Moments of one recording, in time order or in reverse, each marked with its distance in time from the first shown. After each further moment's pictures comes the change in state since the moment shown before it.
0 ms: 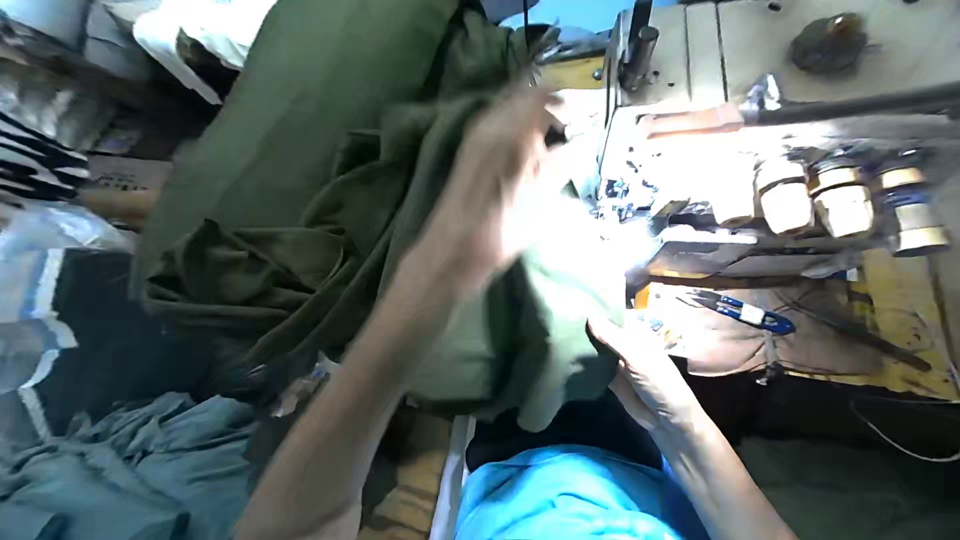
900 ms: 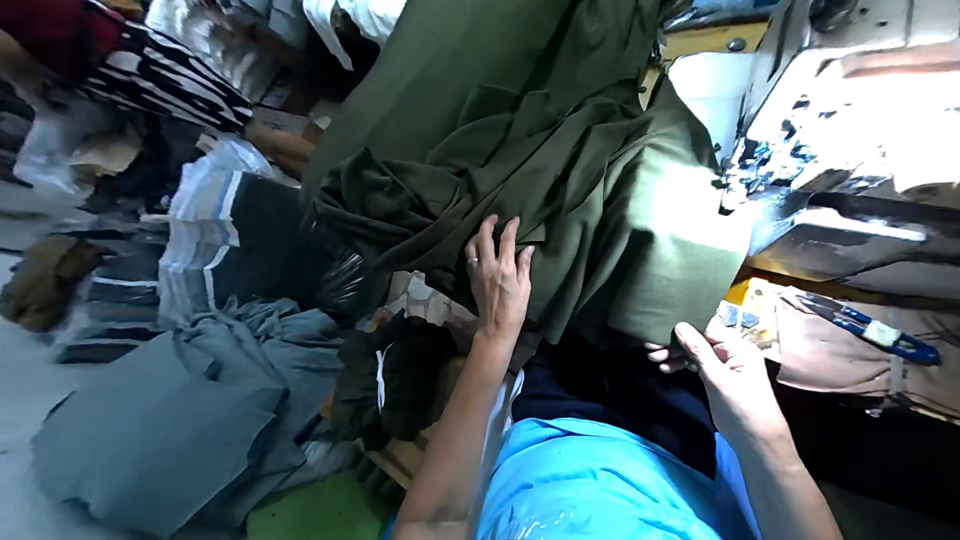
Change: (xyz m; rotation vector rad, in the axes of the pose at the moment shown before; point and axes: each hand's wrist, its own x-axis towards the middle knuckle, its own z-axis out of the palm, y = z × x) left_hand -0.187 -0.054 0.072 0.425 0.328 -0.569; right_hand -0.017 0.033 -0.035 -0.441 -0.013 -0.202
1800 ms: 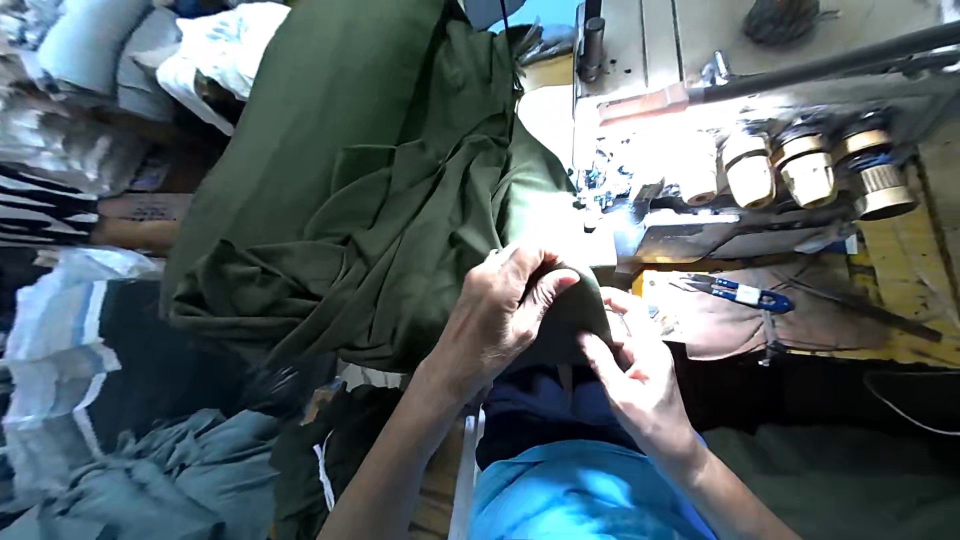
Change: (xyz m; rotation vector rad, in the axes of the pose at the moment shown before) left_hand 0.064 0.116 -0.056 -0.644 -0.344 0.580; right_hand 0.001 -0.033 0.028 -0.197 0.199 -0.459
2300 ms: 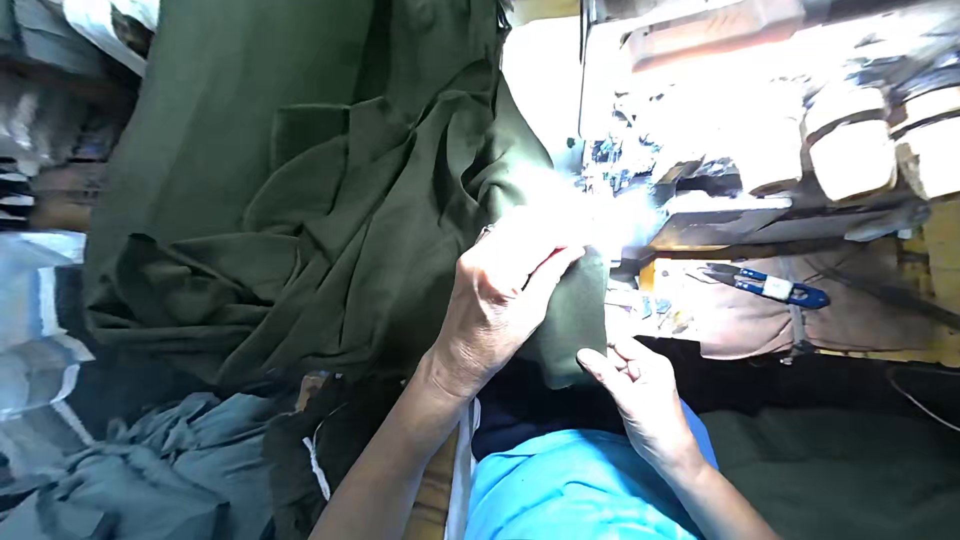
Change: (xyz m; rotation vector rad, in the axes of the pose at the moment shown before) left_hand 0.009 -0.025 0.028 -0.035 0.076 -0.018; right_hand -0.027 0.035 -0.004 0.313 0.023 0.472
